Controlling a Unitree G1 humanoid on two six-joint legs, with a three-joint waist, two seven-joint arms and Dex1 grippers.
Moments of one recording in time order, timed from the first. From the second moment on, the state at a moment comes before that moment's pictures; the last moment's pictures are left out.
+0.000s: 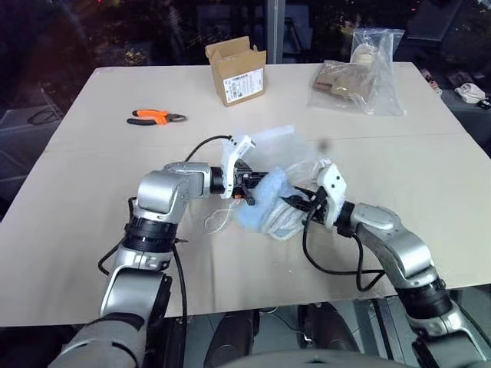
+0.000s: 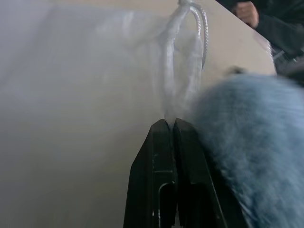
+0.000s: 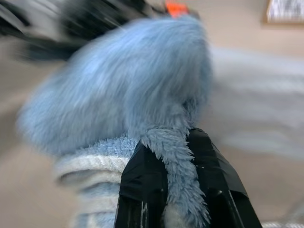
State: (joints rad) left arm -0.68 0.45 -0.09 0.04 -0.41 0.99 -0.99; right arm -0.34 -0.33 0.25 -0.19 0.28 0.53 0.63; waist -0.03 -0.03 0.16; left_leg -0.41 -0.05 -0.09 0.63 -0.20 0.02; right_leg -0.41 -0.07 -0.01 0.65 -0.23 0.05
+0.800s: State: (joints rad) left arm -0.57 0.60 -0.05 -0.06 -0.48 0.99 -0.93; right arm -0.33 -0.05 -0.15 -0.15 0.65 0.92 0.44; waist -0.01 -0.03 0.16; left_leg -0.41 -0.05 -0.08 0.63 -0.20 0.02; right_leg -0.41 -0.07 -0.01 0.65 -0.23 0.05
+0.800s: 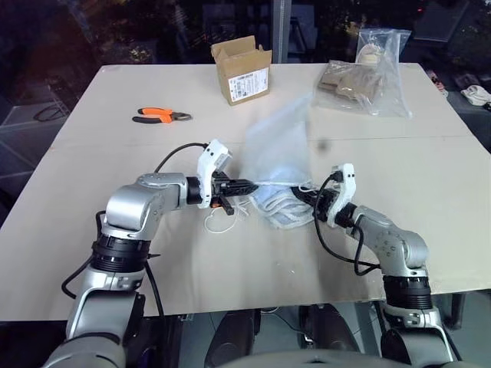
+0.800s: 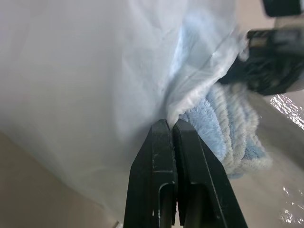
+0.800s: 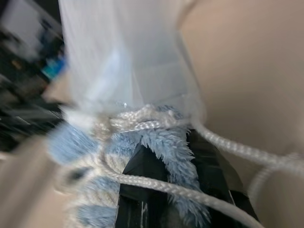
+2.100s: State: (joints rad) left arm -0.72 0.40 0.03 0.00 -0.69 1.27 -0.67; right arm -0.15 -0.19 0.00 -0.36 0.66 0.81 0.28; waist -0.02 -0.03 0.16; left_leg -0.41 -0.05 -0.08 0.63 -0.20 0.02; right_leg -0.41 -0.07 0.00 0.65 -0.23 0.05
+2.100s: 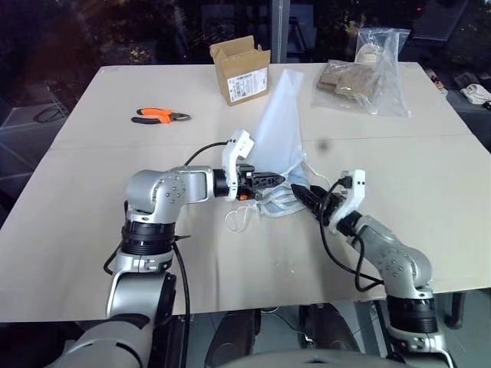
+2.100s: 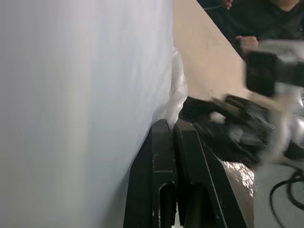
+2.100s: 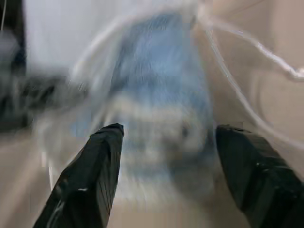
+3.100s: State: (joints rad) left arm -0.77 0.54 -0.06 0.17 -0.55 1.09 -0.78; right arm -0.27 -0.14 0.14 -0.14 0.39 0.58 0.42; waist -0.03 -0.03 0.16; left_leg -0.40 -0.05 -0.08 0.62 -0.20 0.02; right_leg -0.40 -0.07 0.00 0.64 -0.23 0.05
